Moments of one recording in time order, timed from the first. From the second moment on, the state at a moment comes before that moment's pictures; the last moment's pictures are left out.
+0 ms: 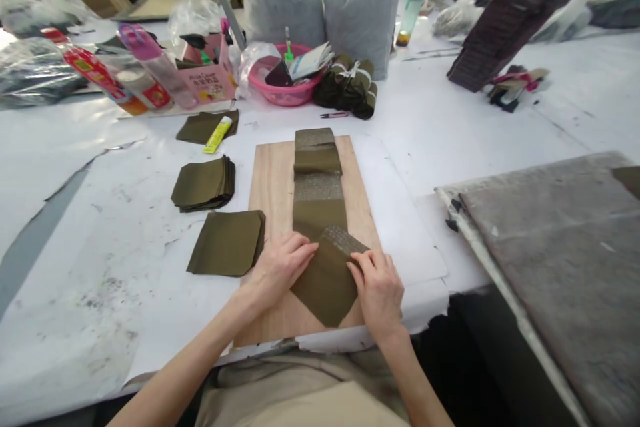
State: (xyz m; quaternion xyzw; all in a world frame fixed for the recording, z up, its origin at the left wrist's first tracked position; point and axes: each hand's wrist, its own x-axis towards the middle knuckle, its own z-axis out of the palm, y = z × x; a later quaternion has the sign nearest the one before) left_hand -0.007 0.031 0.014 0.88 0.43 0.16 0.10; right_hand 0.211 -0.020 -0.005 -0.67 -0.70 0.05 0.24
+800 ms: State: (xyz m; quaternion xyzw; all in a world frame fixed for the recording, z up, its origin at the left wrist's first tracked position) left_hand 0.021 0.057 0.007 0.89 0.42 0.10 0.14; right_hand 0.203 -0.011 -0.007 -0.66 -0.71 0.05 0.22
